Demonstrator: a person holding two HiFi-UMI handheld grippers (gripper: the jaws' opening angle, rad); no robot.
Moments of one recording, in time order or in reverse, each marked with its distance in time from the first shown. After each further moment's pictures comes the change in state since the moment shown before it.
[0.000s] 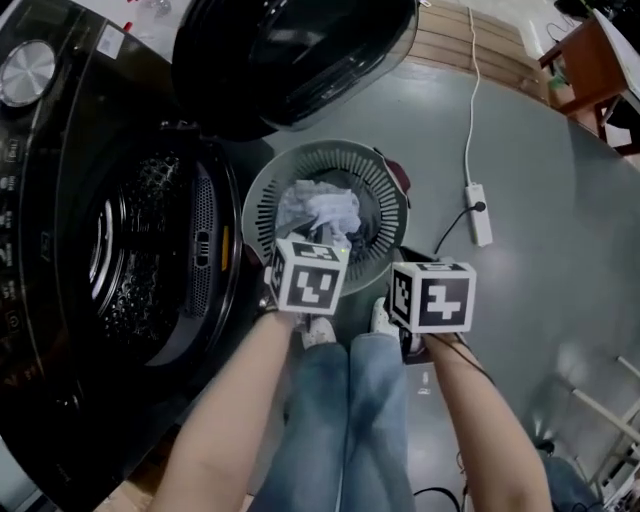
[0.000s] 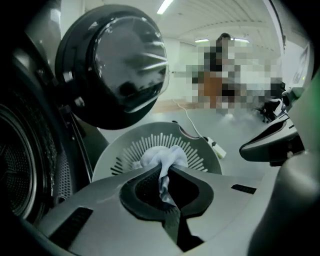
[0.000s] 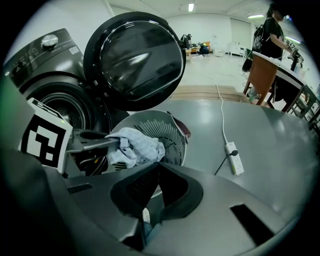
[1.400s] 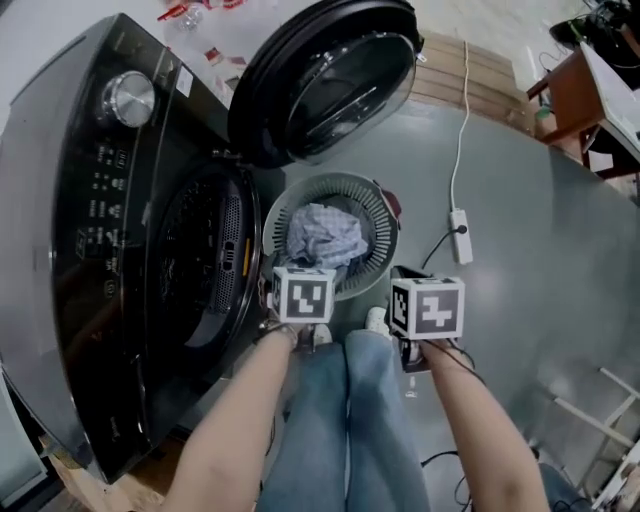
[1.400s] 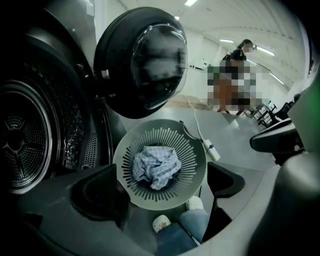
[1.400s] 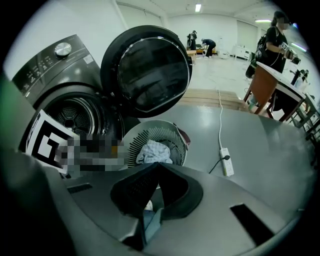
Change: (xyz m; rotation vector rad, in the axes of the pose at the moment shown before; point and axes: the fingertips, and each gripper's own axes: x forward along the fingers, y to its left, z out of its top) left arm -0.083 0.012 -0.019 -0.201 0.138 0.040; right arm -0.084 0.025 0.021 -0.045 0.036 -0.007
